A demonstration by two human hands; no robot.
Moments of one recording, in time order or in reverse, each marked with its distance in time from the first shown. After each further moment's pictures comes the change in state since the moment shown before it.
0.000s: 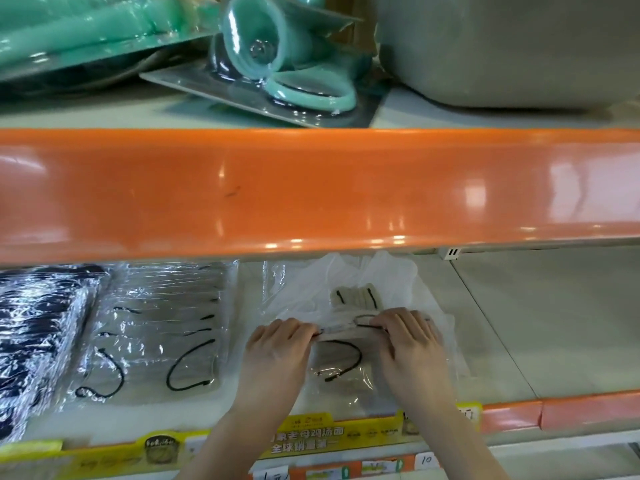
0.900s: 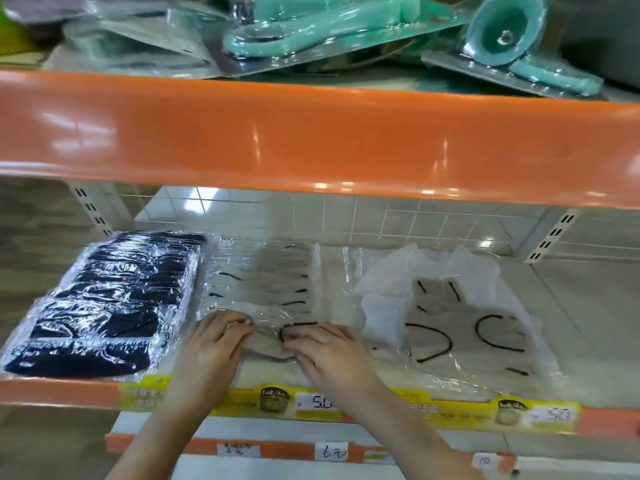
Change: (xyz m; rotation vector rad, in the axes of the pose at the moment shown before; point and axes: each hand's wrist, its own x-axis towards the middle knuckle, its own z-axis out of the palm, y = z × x) left_hand -0.109 -0.180 -0.086 0.140 0.154 0.015; right_hand -0.018 -0.168 0.114 0.159 -0.421 -0.343
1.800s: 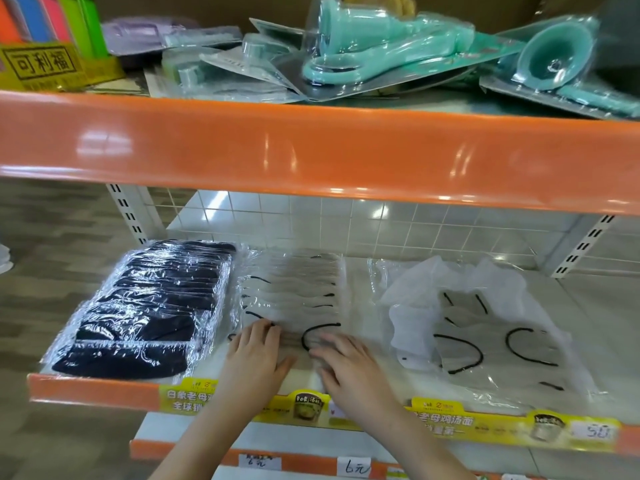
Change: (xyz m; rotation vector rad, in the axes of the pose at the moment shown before) left_hand -0.002 0.010 0.005 0.197 -0.496 -0.287; right_hand -0.005 -0.010 0.032 -0.024 0.056 0.102
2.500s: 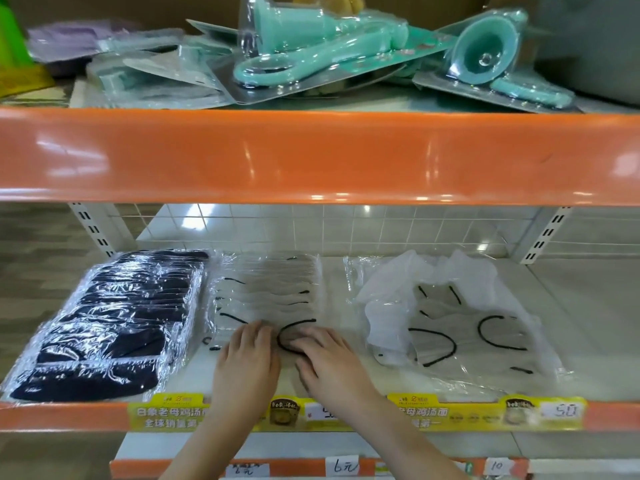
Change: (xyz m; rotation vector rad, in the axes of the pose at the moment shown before) left_hand 0.006 0.035 0.002 -0.066 0.141 -0.047; right_hand 0.010 0.002 -0.014 0.148 -0.161 0.101
